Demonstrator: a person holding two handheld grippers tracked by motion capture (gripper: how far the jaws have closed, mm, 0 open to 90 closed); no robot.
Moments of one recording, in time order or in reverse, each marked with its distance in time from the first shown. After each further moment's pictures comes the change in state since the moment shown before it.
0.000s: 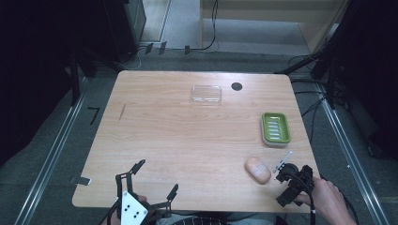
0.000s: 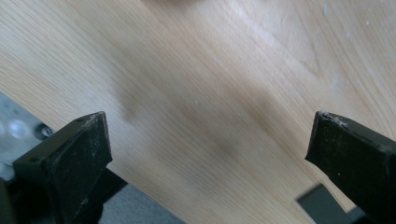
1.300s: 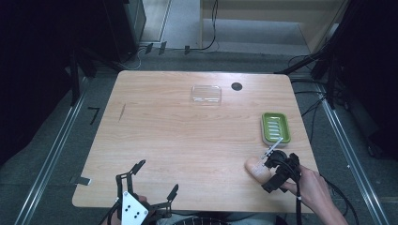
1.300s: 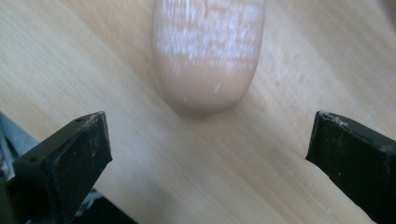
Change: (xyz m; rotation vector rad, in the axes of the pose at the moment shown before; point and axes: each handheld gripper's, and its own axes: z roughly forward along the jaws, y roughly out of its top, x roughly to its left) left arm 0.000 0.000 0.000 0.003 0.003 0.001; right arm 0.003 0.044 -0.020 -0.108 0.050 0.002
